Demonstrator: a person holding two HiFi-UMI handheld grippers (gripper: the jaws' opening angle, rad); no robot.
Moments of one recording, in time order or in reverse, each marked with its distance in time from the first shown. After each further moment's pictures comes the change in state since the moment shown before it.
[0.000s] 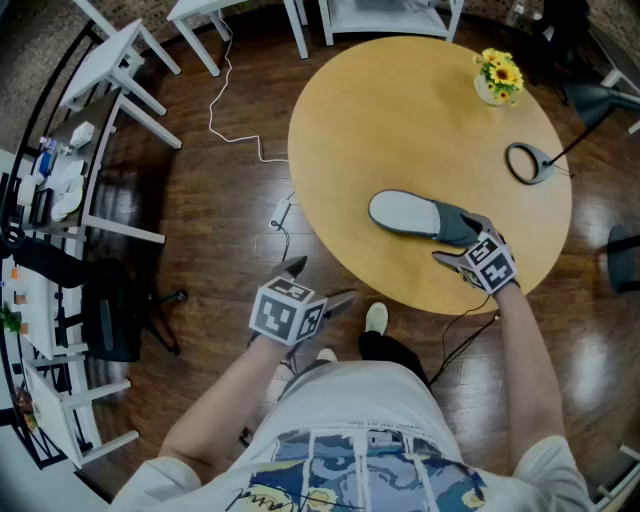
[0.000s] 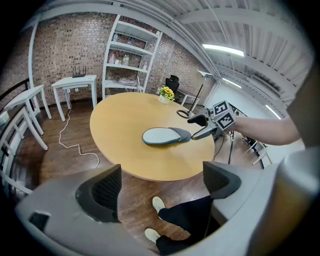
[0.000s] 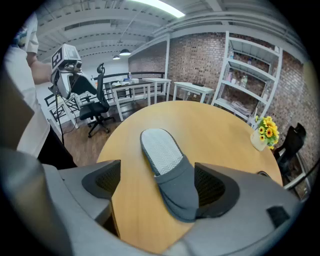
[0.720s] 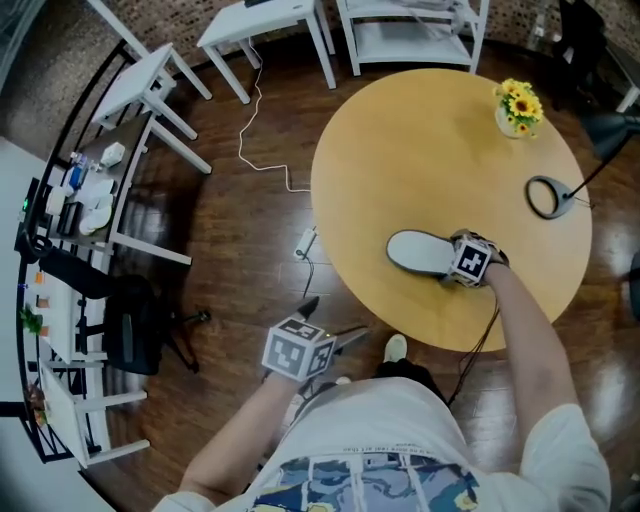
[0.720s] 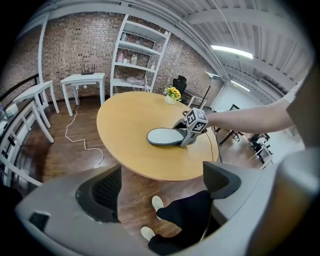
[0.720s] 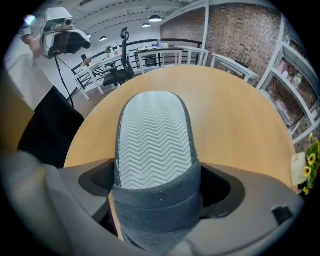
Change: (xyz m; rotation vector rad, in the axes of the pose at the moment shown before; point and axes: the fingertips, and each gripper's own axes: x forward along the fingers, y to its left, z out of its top) left arm -0.006 -0.017 -0.007 -0.089 0.008 0.038; right arm 0.102 -0.015 -0.050 -0.295 0.351 0.280
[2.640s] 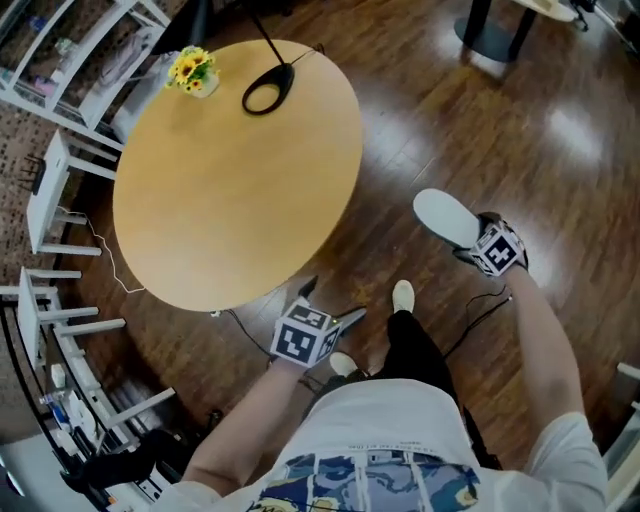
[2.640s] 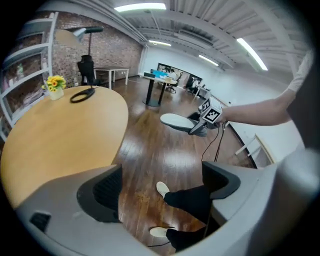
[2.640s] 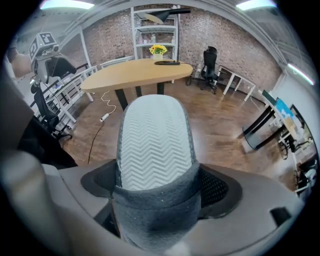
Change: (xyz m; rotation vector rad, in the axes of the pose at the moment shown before) left arm 0.130 -0.367 -0.142 0.768 0.303 -0.460; right arm -0.126 0.384 -0.510 1.138 -0.095 -0.491
